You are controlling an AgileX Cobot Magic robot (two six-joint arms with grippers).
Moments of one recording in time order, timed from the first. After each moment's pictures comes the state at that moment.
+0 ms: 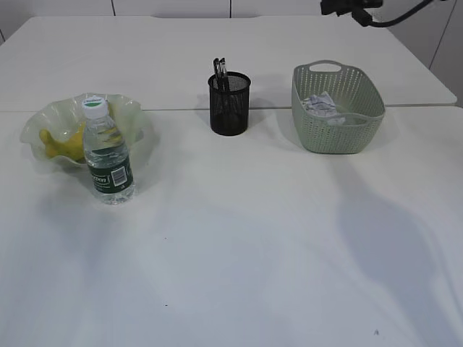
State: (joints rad) left arm 0.47 1.44 -1.22 -1.41 1.04 1.36; right arm 0.02 2.52 -2.88 0.44 1.26 -0.34
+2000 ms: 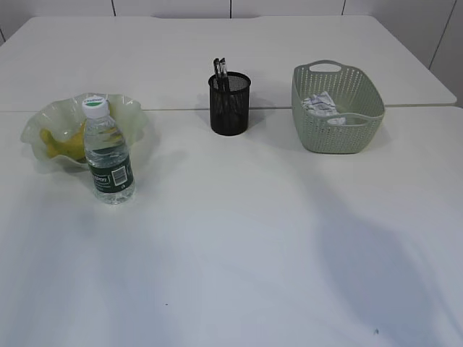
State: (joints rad) left arm 0.33 1.27 -1.15 -1.32 0.12 1.43; right arm 0.12 2.13 -2.73 -0.06 1.27 -0.21
